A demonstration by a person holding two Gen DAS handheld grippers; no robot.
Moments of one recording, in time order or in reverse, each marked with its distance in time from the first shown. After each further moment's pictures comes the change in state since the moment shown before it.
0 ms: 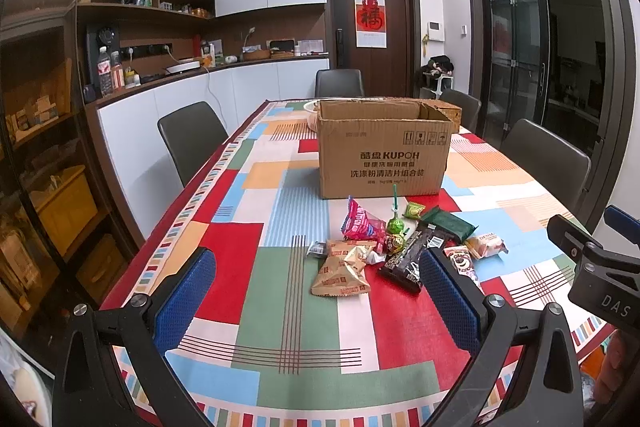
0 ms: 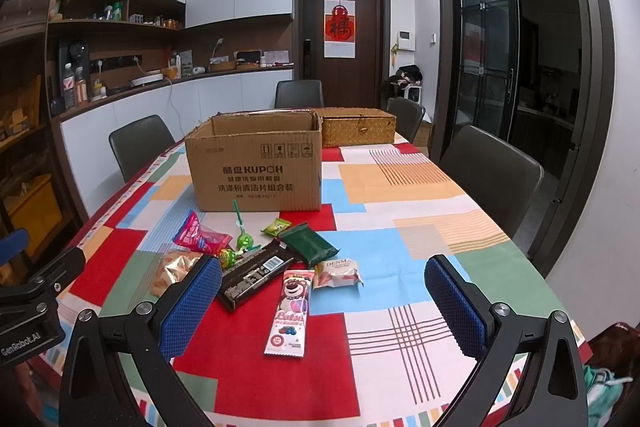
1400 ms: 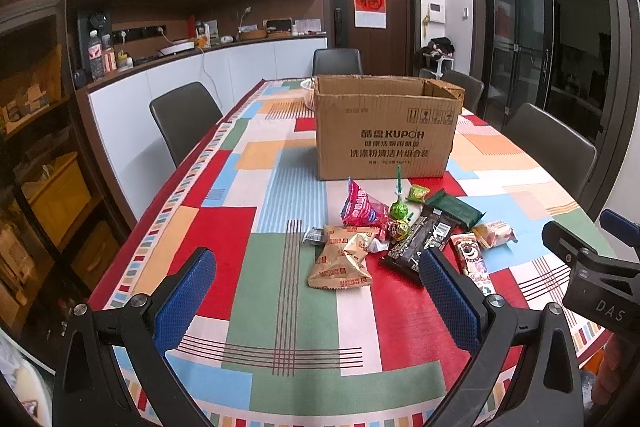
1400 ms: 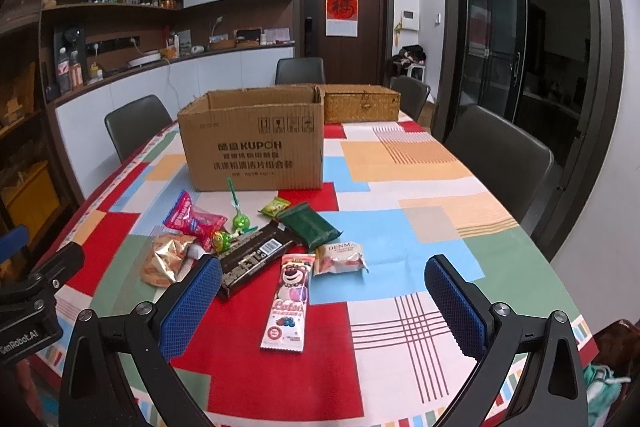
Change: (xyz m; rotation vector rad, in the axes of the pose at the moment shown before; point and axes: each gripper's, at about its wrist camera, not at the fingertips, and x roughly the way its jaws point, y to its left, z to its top) left arm 0.034 0.000 -0.003 -0.001 0.089 -0.016; right arm 0.026 0.002 -0.005 -0.011 0.103 0.006
